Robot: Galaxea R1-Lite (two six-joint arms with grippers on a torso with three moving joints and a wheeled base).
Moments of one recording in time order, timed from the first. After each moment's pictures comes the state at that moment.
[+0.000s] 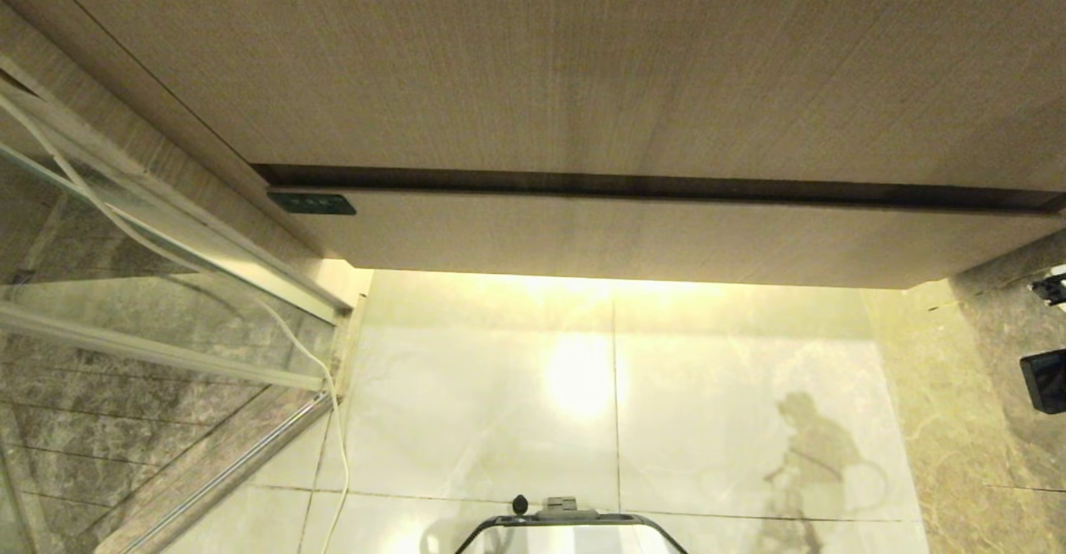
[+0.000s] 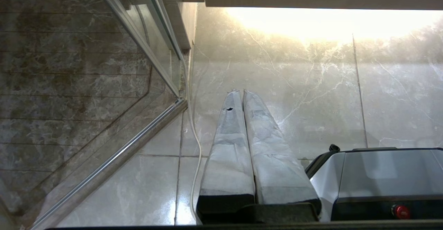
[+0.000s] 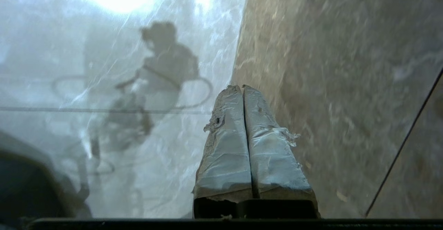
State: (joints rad) left arm 0.00 0.00 0.00 0.00 0.00 0.00; right arm -0.50 1.57 -0.56 -0.48 0.10 -0.53
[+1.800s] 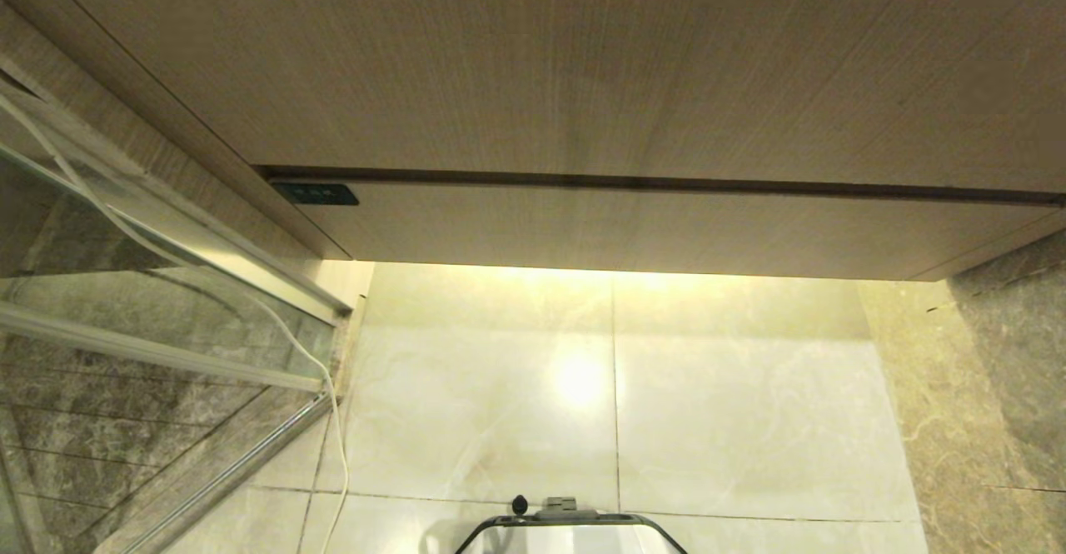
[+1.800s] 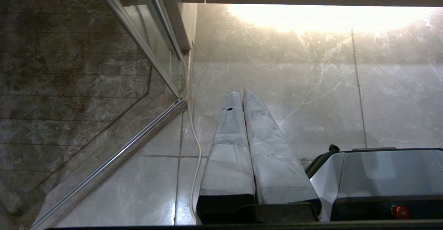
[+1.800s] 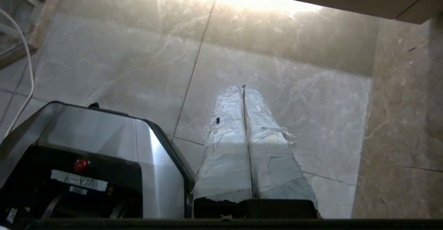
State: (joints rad) left arm 0.00 0.00 0.00 0.00 0.00 0.00; right arm 0.14 0.02 -0.02 0.04 0.03 -0.10
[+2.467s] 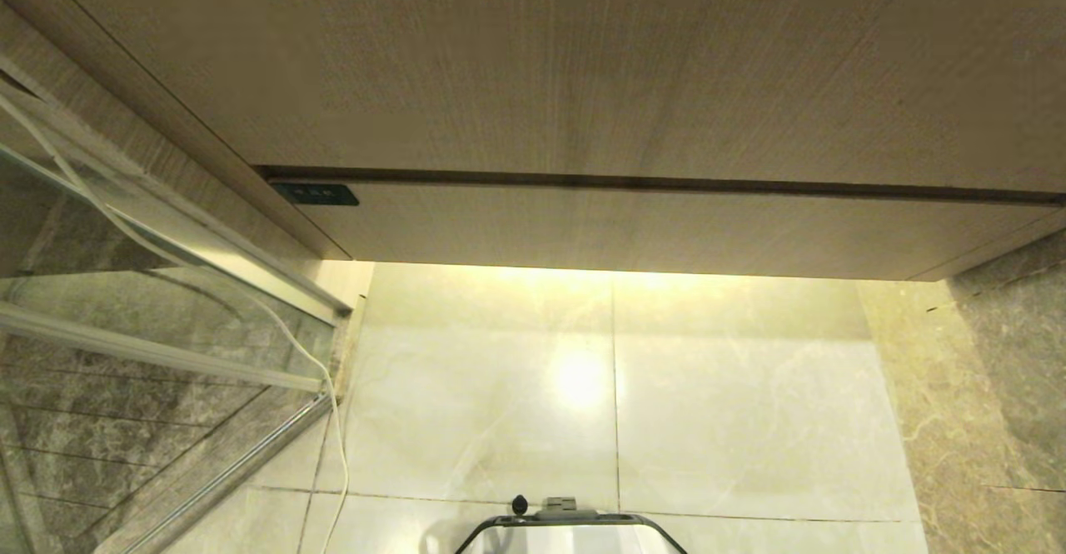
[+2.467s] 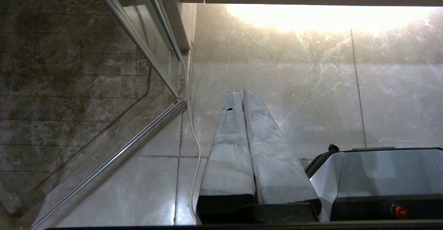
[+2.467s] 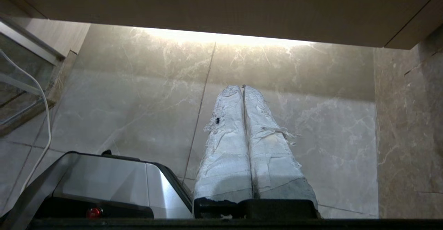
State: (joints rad) left arm 0.00 0.00 0.00 0.00 0.00 0.00; right arm 0.15 0.00 0.00 -0.11 0.01 -0.01
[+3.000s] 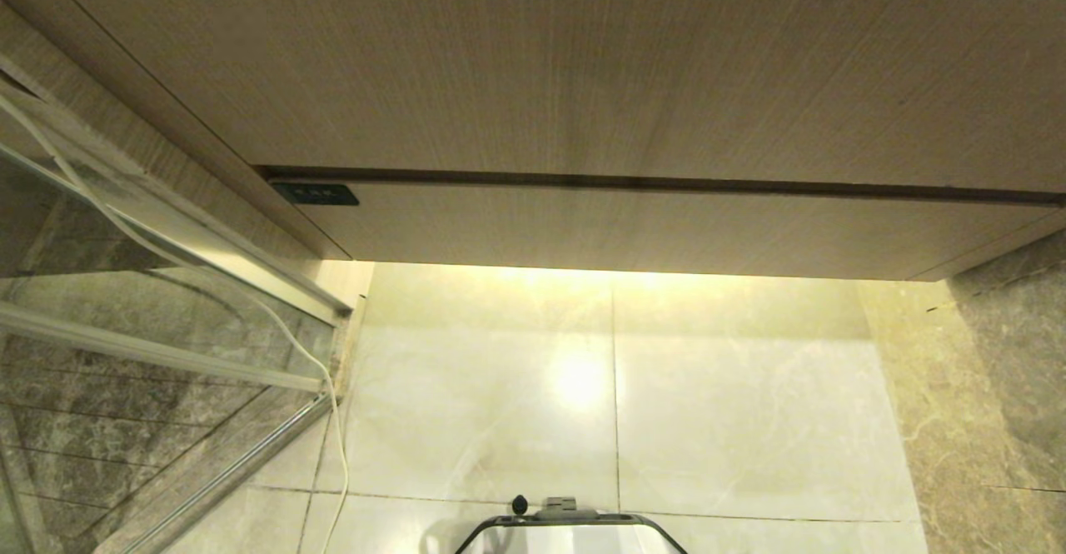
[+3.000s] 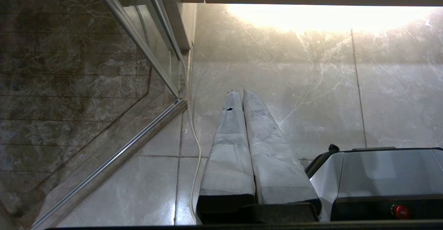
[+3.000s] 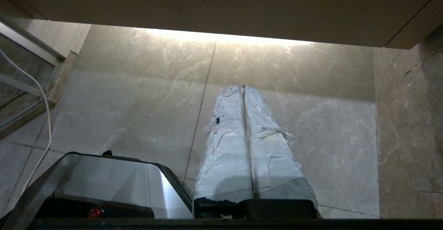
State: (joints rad) left arm 0.00 0.00 0.00 0.00 0.00 0.00; right arm 0.15 0.00 0.00 -0.12 0.01 -0.01
